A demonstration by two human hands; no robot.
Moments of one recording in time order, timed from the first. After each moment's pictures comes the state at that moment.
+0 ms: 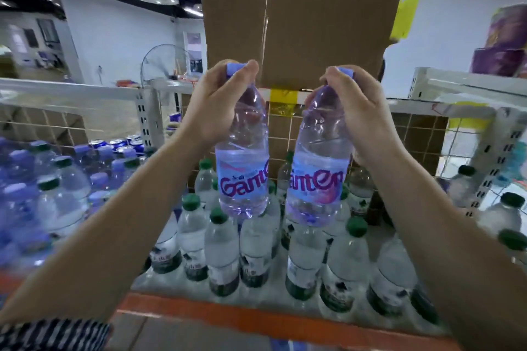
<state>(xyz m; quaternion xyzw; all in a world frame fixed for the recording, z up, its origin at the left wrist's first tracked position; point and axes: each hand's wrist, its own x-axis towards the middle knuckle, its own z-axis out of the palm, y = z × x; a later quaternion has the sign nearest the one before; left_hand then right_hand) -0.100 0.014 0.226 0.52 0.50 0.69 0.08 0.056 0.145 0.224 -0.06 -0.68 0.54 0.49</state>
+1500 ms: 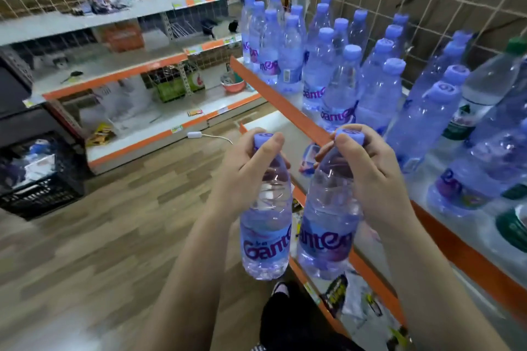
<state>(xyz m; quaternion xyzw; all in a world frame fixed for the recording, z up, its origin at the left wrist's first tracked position) -0.426 -0.550 -0.010 0.08 0.69 0.72 -0.02 -0.417 -0.369 -0.008 0.09 -0.68 0.72 0.10</state>
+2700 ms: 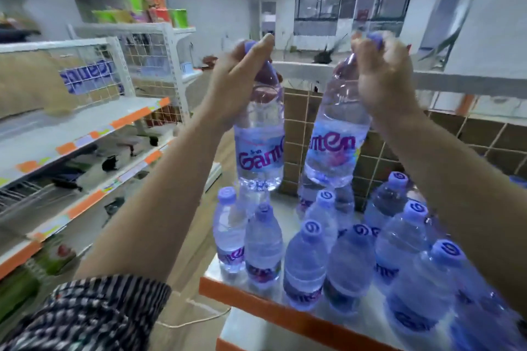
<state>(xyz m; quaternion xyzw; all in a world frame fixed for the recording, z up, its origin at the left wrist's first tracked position) -1.050 -0.577 0.210 0.44 0.55 0.70 0.06 -0.917 -0.432 0.215 -0.07 -0.71 0.50 0.49</state>
